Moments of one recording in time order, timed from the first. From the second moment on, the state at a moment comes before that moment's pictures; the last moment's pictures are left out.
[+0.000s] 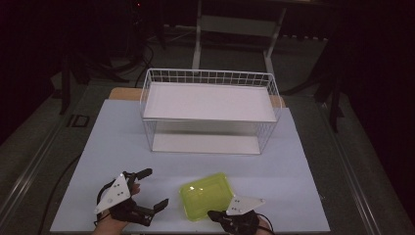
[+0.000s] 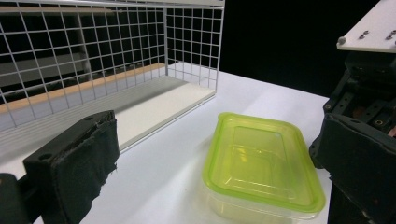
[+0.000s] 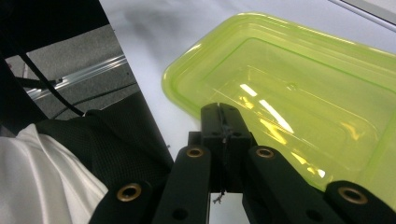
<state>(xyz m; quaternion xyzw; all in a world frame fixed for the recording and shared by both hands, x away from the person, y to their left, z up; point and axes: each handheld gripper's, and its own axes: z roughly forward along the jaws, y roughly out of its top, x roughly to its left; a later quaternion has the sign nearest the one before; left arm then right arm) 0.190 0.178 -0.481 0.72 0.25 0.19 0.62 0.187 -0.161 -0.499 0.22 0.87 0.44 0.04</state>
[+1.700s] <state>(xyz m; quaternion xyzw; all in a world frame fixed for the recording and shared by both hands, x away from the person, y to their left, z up) 0.191 0.175 -0.484 0.73 0.25 0.18 0.61 0.227 -0.145 -0.507 0.23 0.87 0.43 0.05</state>
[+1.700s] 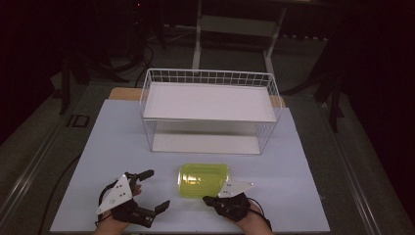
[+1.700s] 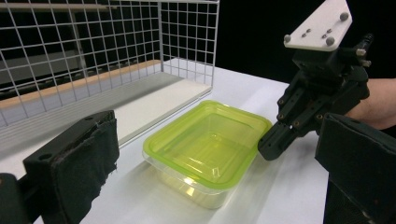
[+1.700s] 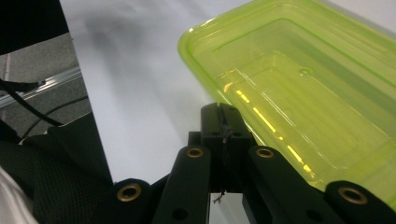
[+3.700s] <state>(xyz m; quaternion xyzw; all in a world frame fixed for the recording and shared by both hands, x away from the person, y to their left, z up) 0.273 0.144 -0.485 0.72 0.47 -0.05 0.50 0.285 -0.208 -0.475 0.48 0.77 0.42 -0.06</state>
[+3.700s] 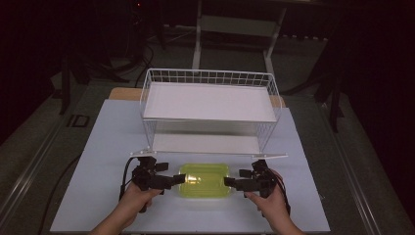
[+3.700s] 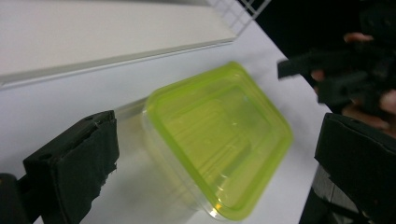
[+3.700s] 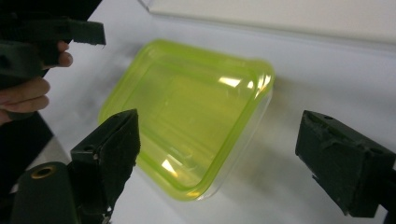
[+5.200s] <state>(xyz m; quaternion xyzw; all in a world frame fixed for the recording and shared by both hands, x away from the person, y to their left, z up) 0.269 0.127 -0.505 0.71 0.55 -0.11 0.41 0.282 -0.194 -0.493 0.57 0.73 0.37 -0.08</state>
